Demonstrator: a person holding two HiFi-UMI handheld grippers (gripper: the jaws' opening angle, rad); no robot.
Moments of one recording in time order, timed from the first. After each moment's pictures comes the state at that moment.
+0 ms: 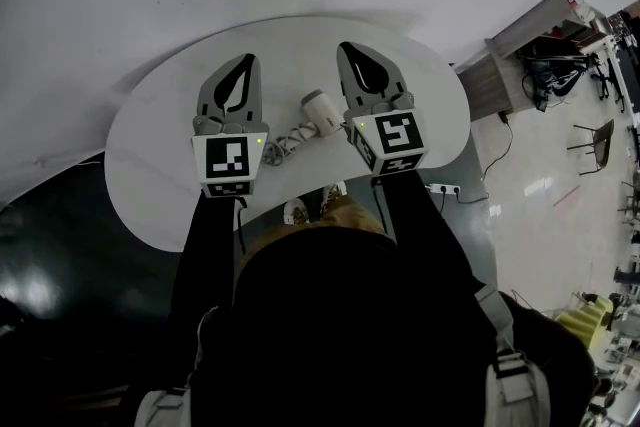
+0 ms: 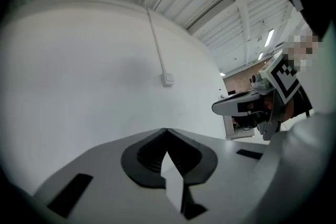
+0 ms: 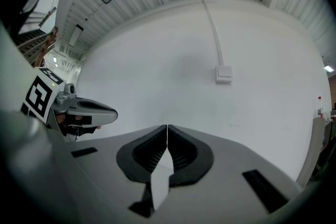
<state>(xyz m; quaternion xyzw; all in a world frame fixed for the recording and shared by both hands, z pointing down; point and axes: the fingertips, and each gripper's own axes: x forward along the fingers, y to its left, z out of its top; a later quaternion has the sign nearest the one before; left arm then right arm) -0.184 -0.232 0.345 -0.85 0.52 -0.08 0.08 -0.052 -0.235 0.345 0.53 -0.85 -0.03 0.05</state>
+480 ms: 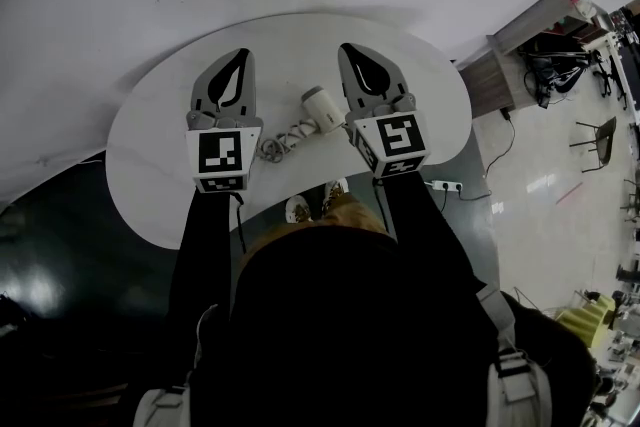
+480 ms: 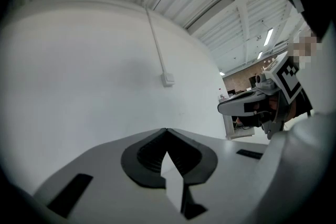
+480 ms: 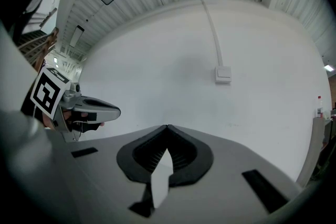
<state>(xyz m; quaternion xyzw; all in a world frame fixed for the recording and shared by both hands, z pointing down) -0.190 -0.233 0.341 -0.84 0.53 -0.08 0.07 -0.050 -0.226 0.349 0.52 -0.85 -0.03 0.05</state>
